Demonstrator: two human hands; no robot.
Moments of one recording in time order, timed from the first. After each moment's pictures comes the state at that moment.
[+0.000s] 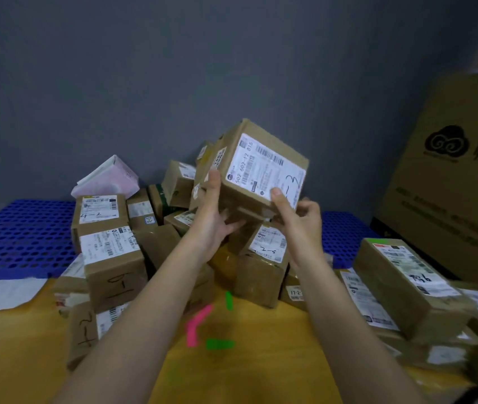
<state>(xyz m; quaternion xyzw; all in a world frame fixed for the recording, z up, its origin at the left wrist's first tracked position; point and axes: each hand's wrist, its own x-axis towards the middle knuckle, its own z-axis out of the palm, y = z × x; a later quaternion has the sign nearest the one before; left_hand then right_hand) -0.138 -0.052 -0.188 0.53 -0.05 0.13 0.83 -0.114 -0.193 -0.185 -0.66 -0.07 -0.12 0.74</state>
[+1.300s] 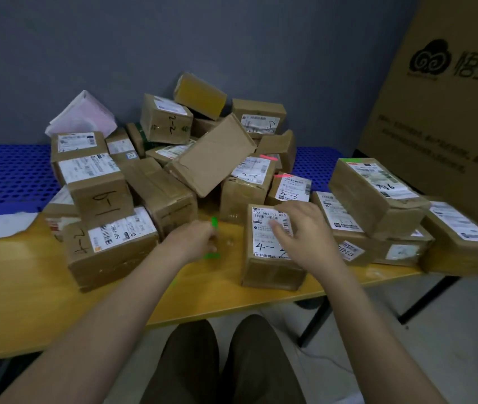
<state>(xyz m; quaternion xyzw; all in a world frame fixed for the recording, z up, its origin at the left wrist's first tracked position) -0.203 -0.067 -0.302 0.99 -0.05 -0.07 0.11 -0.202 -0.292 -0.276 -0.93 -0.21 -0.18 0.24</state>
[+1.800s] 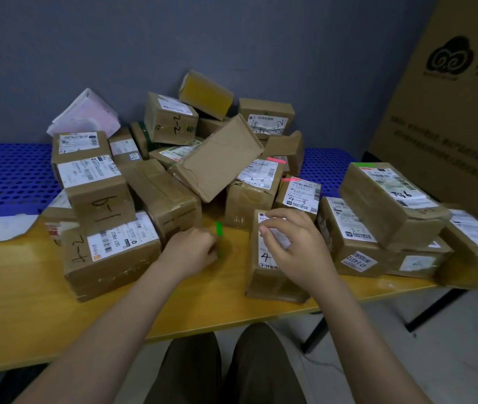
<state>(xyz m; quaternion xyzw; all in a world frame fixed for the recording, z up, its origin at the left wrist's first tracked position) -0.208 -0.061 -0.313 1.00 -0.08 0.03 0.04 -0.198 -0.269 -0.289 -0.89 -0.28 -0.21 0.31</state>
